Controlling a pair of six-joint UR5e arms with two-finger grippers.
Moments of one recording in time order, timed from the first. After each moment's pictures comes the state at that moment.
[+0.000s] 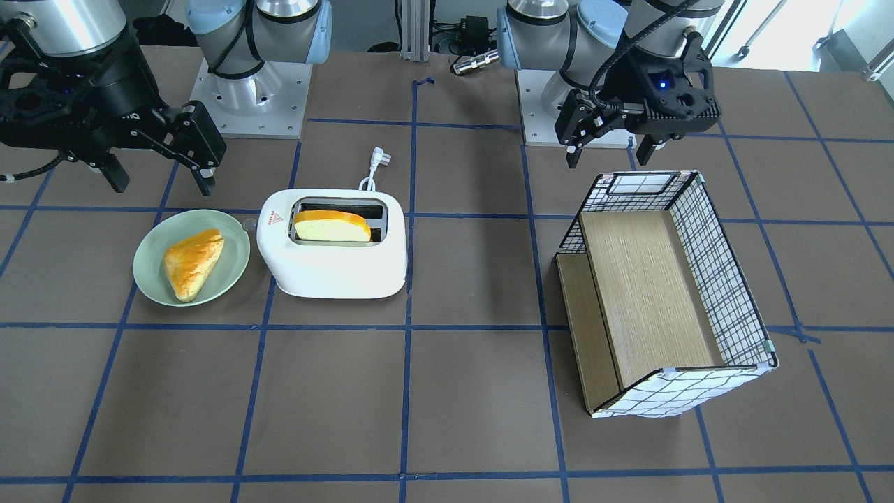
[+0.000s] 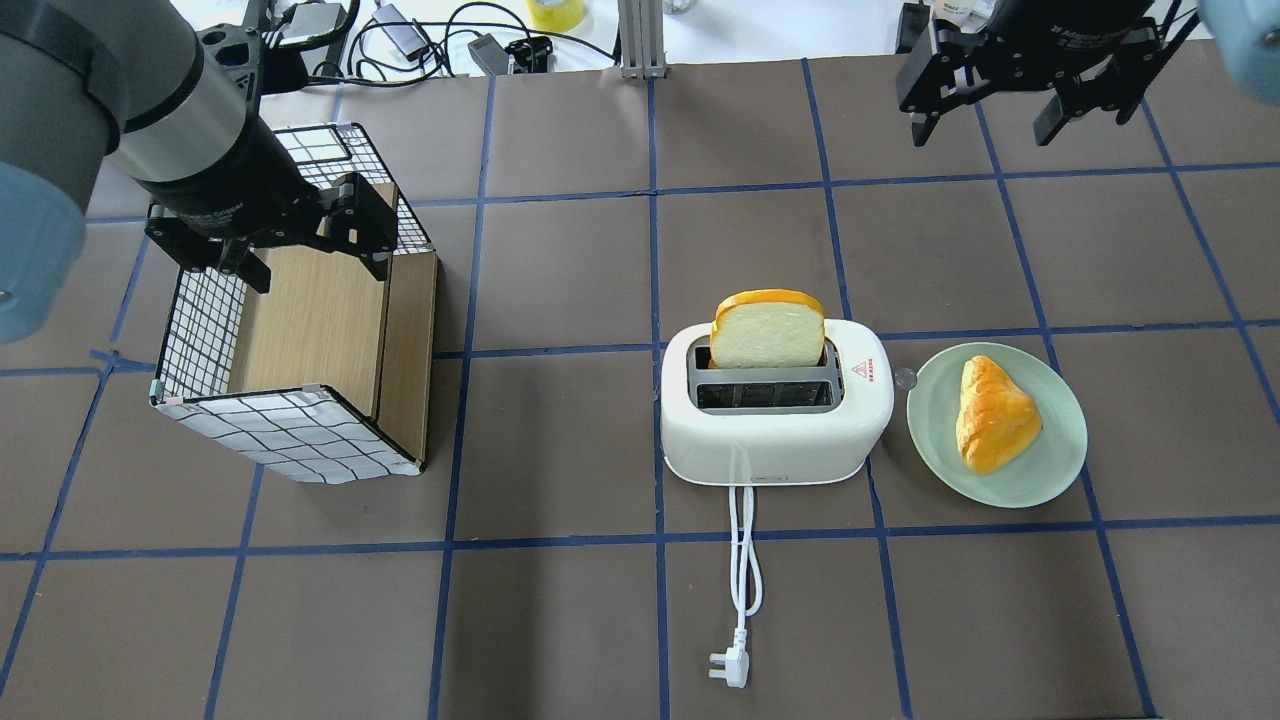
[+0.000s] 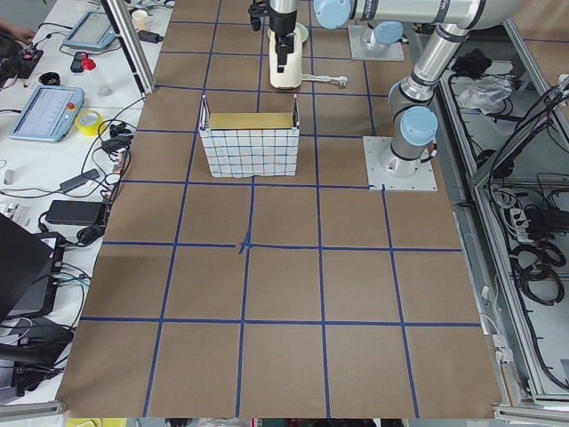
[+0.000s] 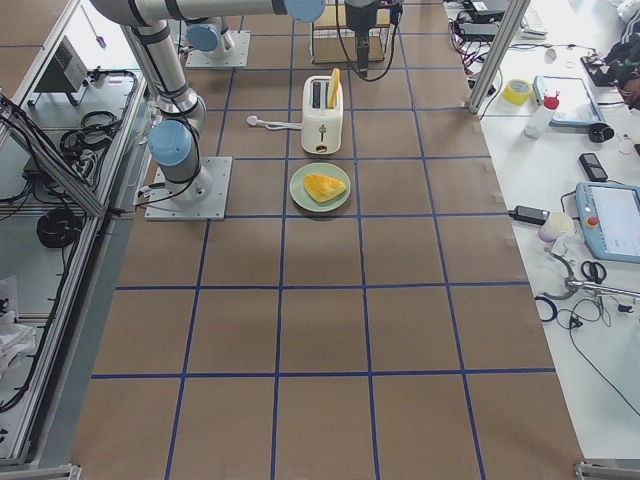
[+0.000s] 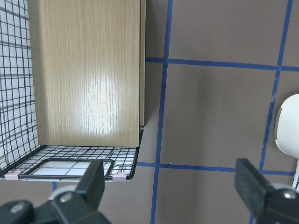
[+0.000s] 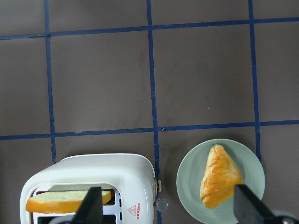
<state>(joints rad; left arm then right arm) -1.57 -1.46 -1.67 -1.52 1.59 -0.08 1.54 -1.55 1.47 -1.64 -1.55 0.01</state>
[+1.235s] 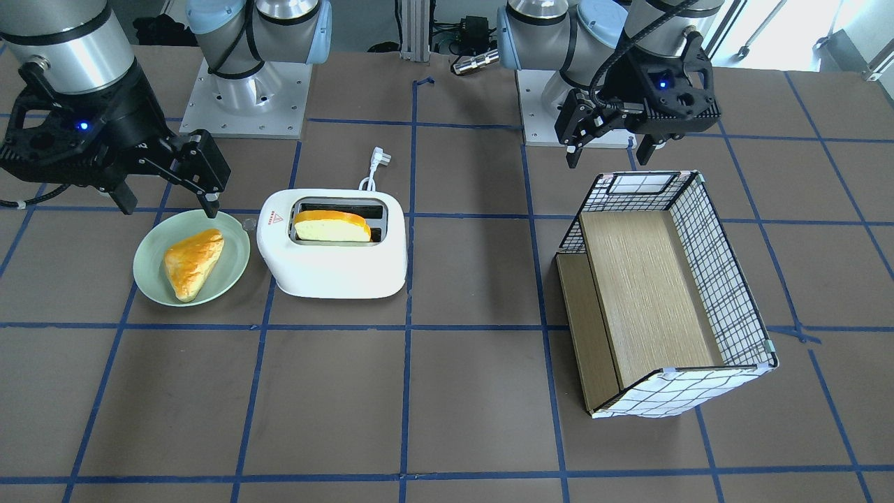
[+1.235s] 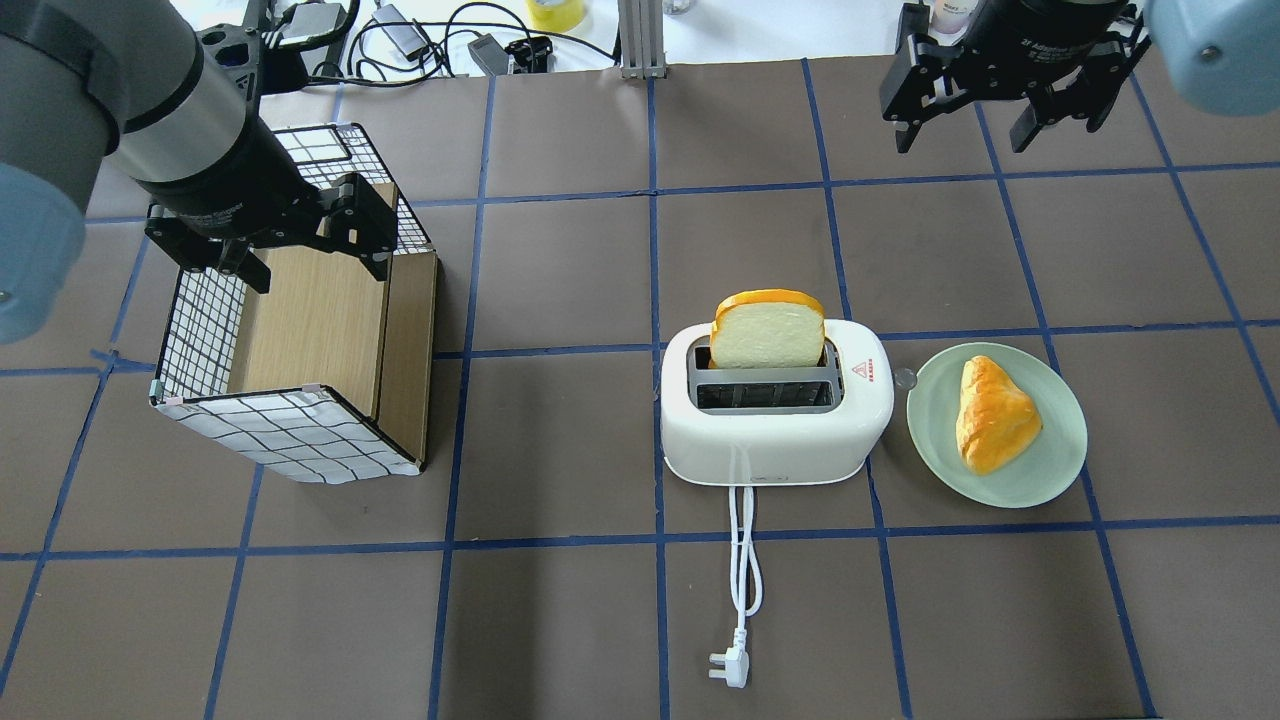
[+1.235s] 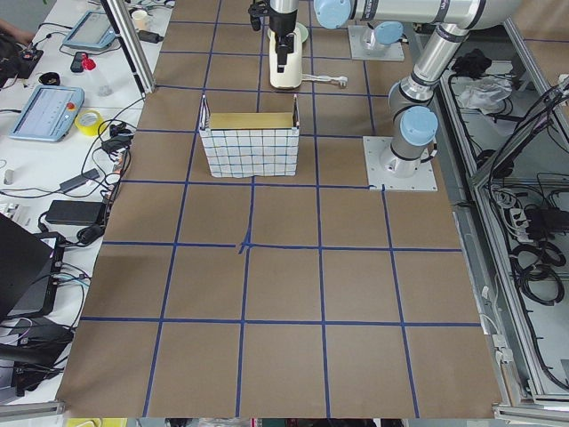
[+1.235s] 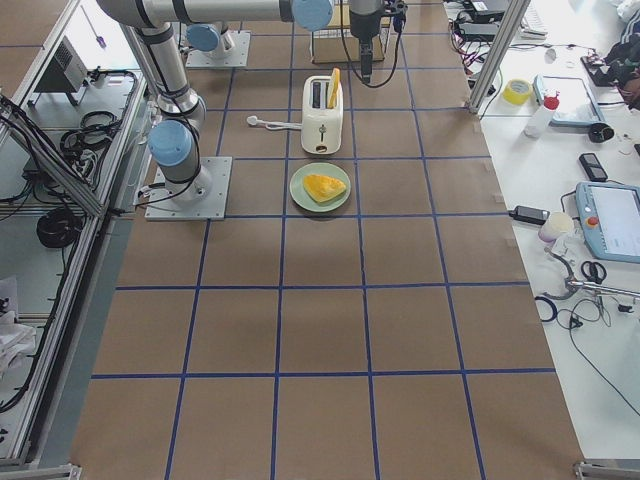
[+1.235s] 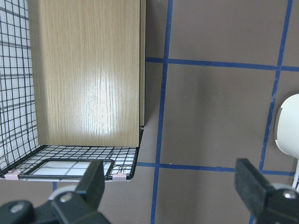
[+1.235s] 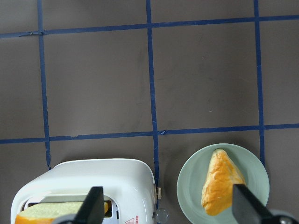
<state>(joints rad) -1.57 -1.46 -1.67 -1.52 1.59 -0.08 1.54 -1.51 1.48 -1.67 -1.56 0.01</state>
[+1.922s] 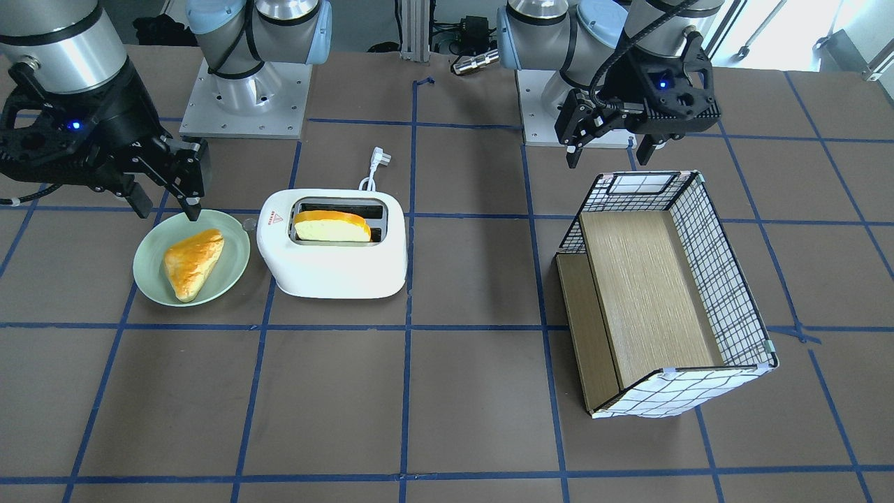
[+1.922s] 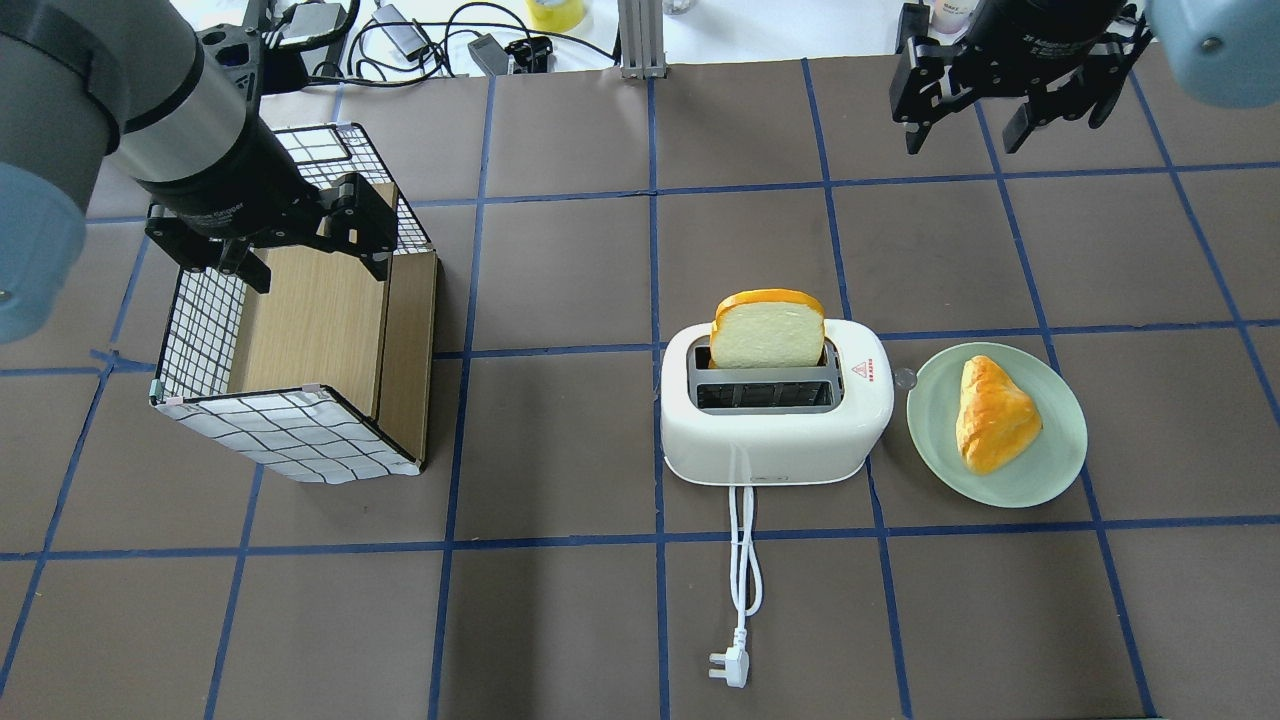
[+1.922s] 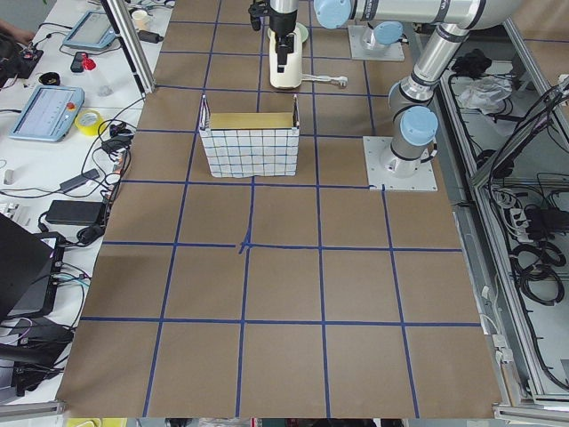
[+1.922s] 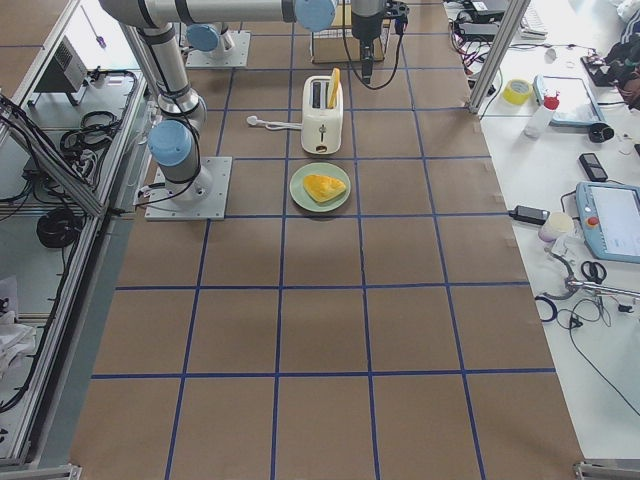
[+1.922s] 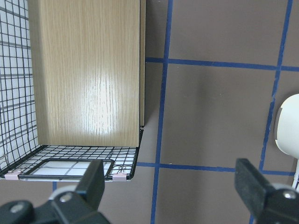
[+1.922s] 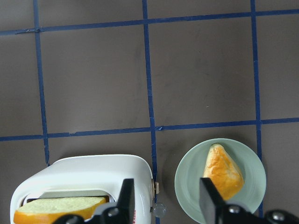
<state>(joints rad) -1.57 -1.46 -1.67 -1.52 1.59 -0.08 1.52 -1.51 1.47 -1.63 -1.55 0.02</state>
